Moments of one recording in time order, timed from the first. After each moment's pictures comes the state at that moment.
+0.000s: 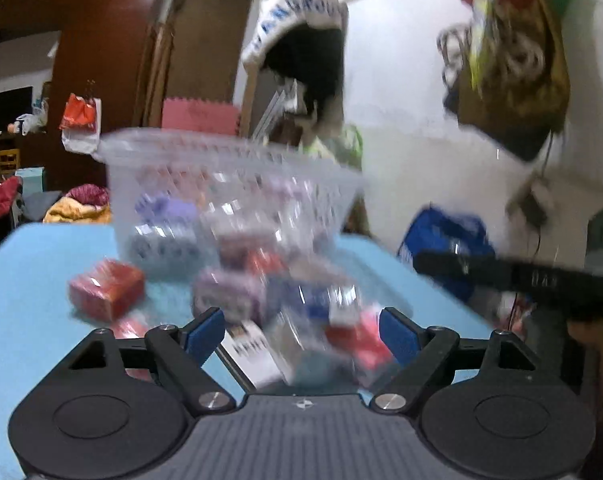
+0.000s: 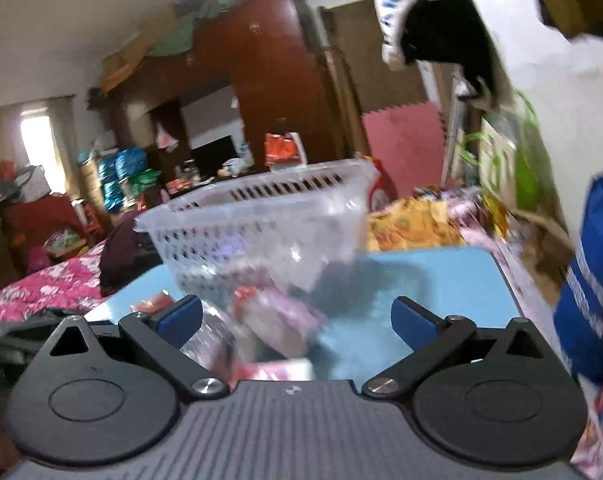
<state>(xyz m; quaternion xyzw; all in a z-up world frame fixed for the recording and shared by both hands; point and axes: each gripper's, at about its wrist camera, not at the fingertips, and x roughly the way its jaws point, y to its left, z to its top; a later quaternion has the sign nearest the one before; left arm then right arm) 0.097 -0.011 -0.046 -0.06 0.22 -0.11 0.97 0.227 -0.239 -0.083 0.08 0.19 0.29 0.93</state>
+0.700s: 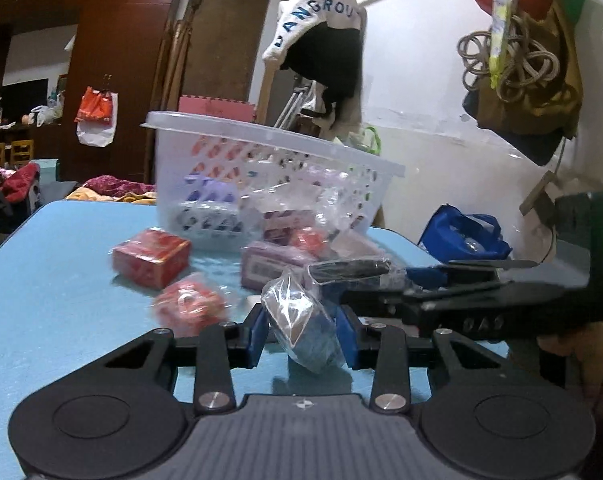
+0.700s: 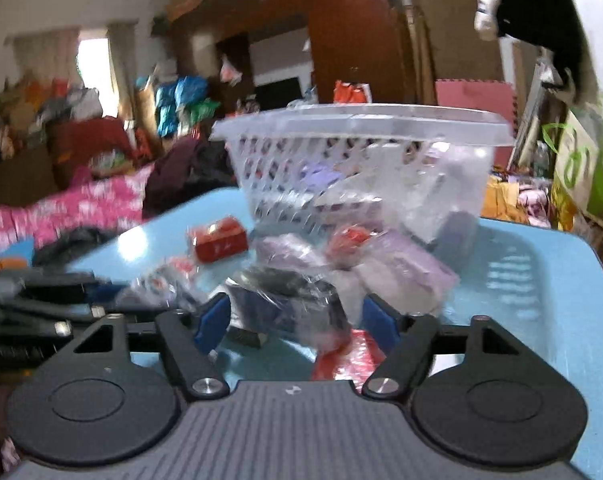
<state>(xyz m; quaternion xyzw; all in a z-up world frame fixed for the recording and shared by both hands) 0.082 0.032 -0.065 -0.08 0.21 -0.09 0.97 0.209 -0.154 -0.109 -0.05 0.22 0.38 0.90</state>
